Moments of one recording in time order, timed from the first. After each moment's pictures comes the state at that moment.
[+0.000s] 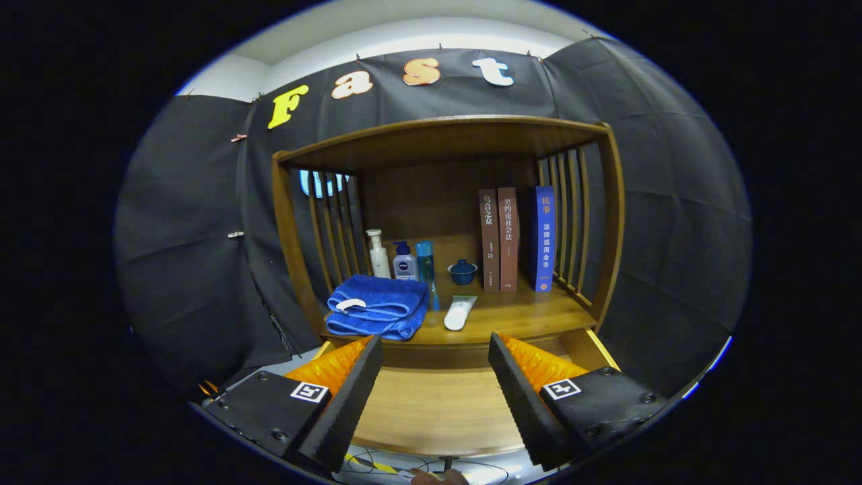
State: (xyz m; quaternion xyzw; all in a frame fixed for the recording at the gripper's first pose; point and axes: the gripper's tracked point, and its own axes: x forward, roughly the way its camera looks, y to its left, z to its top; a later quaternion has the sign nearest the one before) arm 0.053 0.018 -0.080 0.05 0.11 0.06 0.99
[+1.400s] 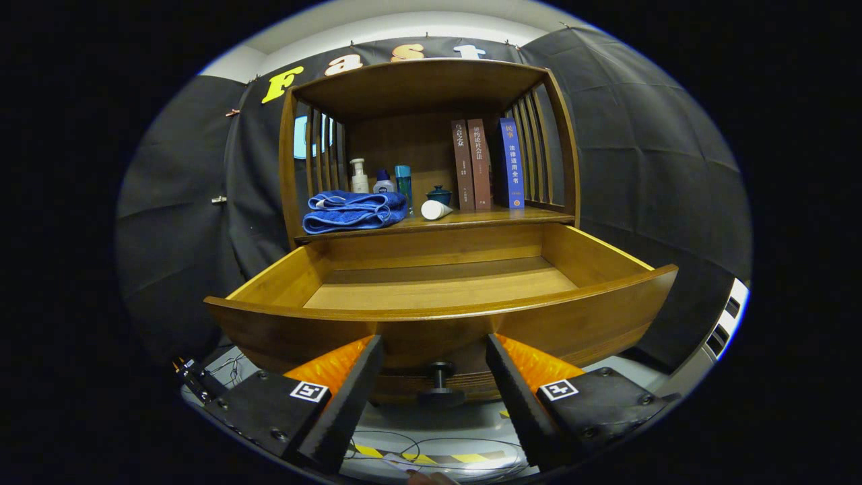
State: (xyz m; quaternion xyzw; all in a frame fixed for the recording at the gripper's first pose) arm -0.006 0.012 -0.256 0.05 0.15 0.01 0.99
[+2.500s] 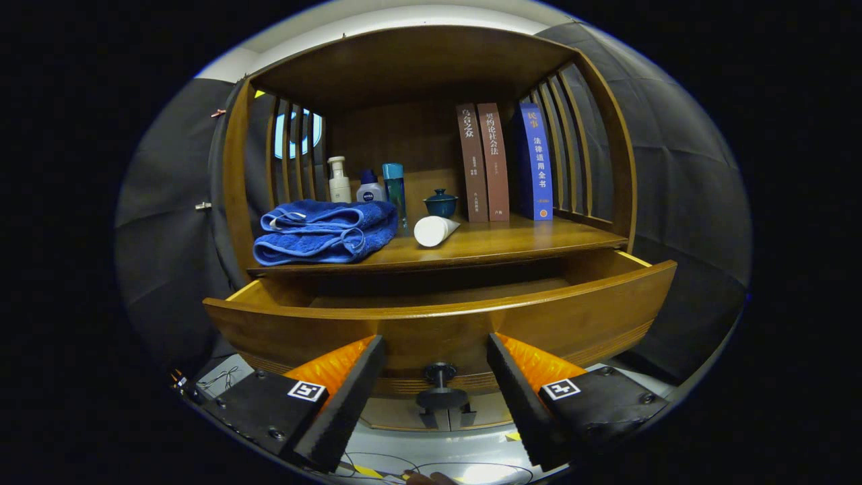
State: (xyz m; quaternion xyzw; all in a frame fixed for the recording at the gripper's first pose) arm 0.149 0.012 -0.253 0.05 0.16 0.02 0.99
